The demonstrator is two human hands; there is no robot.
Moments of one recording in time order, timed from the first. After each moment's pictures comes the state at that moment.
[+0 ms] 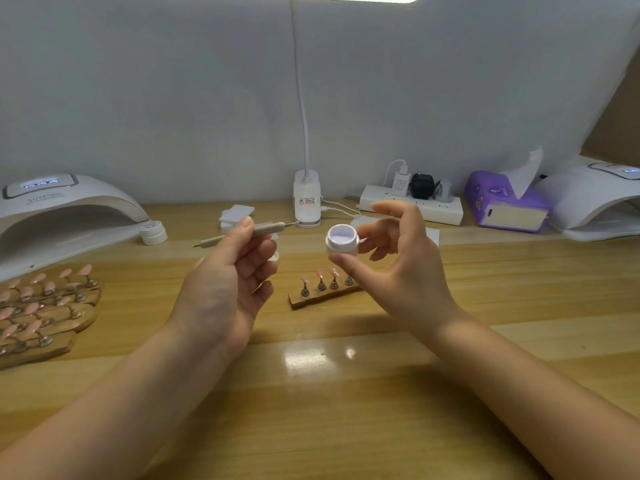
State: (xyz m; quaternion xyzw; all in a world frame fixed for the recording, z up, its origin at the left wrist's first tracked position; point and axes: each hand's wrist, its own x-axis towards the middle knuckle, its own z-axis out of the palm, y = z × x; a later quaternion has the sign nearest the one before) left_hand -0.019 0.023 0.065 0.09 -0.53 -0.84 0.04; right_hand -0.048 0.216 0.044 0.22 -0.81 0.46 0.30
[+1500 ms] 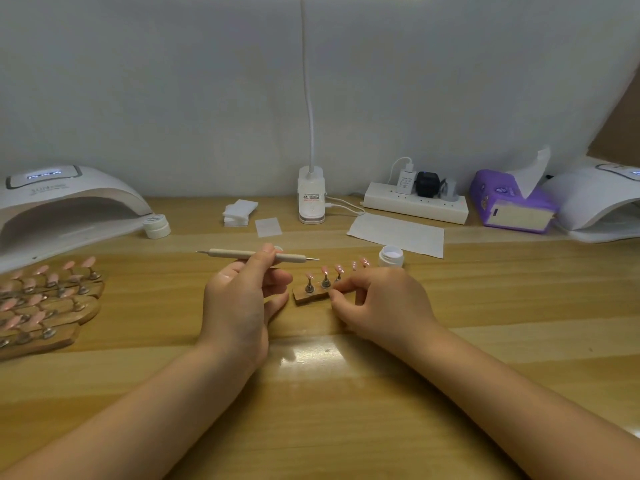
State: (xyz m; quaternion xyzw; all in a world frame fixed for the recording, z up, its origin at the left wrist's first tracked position) left_hand -0.017 0.037 0.040 0.15 -0.54 -0.82 0.10; right_hand -0.043 0.204 0.017 0.16 -0.94 0.25 0.16
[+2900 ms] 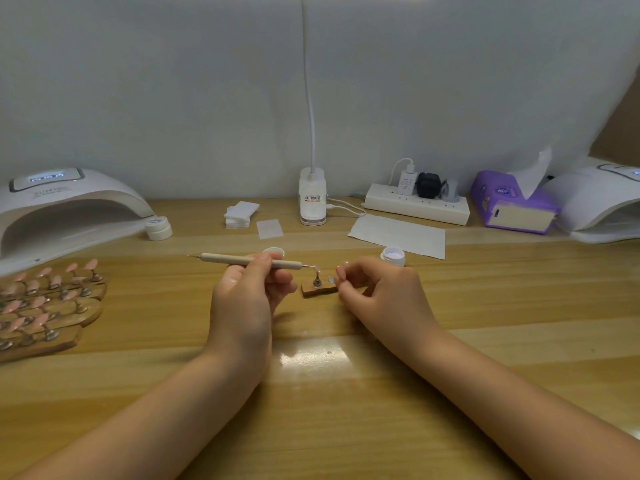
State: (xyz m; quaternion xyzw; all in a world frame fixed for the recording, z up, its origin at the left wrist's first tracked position) left_hand -0.018 0.040 0.032 0.10 -0.51 -0.84 0.14; right_hand -0.038 0.201 0.021 0.15 -0.88 0.41 0.19
